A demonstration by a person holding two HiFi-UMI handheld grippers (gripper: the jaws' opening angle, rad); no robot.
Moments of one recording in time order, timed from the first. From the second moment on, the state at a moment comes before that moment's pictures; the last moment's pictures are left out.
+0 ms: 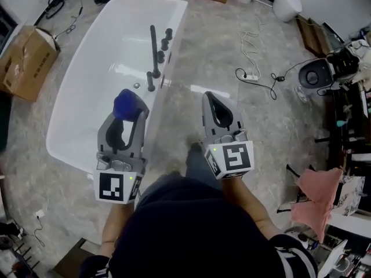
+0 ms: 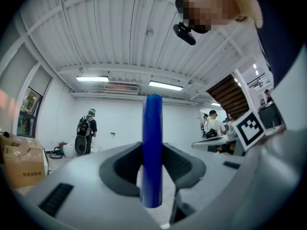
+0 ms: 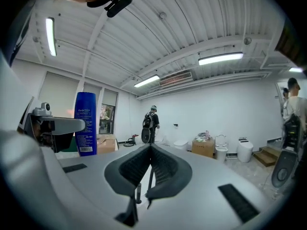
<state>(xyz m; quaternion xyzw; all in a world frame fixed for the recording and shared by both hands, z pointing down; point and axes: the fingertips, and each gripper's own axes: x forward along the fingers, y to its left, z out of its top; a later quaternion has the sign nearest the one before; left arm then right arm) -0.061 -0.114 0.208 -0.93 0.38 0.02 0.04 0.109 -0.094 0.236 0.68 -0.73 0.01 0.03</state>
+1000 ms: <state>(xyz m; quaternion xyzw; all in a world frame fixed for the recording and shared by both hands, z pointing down) -0.096 -0.221 0.230 -0.65 0.76 0.03 0.03 0.011 -0.344 0.205 0.23 -0.97 -0.07 0.00</state>
